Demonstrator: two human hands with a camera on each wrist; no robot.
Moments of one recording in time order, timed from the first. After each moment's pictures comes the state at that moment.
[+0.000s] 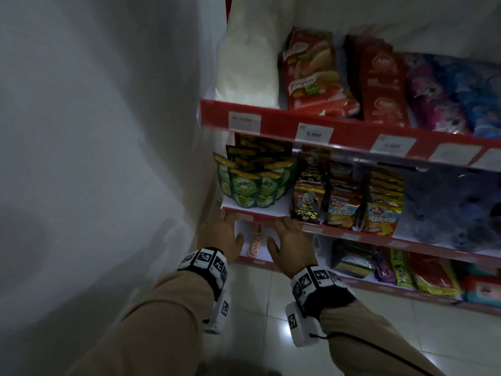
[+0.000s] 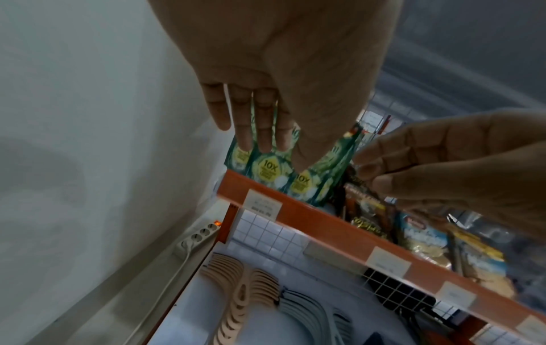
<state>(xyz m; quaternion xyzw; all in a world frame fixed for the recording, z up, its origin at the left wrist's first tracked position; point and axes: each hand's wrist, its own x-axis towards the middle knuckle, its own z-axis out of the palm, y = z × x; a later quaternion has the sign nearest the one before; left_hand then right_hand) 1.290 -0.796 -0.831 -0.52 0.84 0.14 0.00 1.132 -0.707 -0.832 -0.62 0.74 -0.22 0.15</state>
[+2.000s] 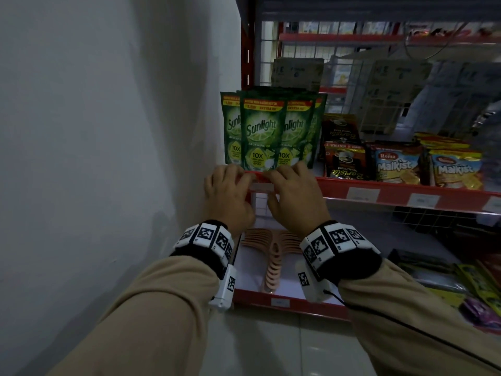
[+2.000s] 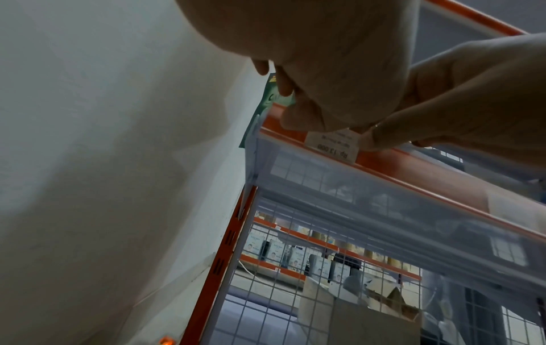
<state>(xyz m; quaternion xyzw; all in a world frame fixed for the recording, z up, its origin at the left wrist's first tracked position) 1.290 -0.835 -0.999 -0.38 0.84 -0.09 -0.37 1.153 -0.775 -0.981 -0.67 0.68 -0.18 -0.23</state>
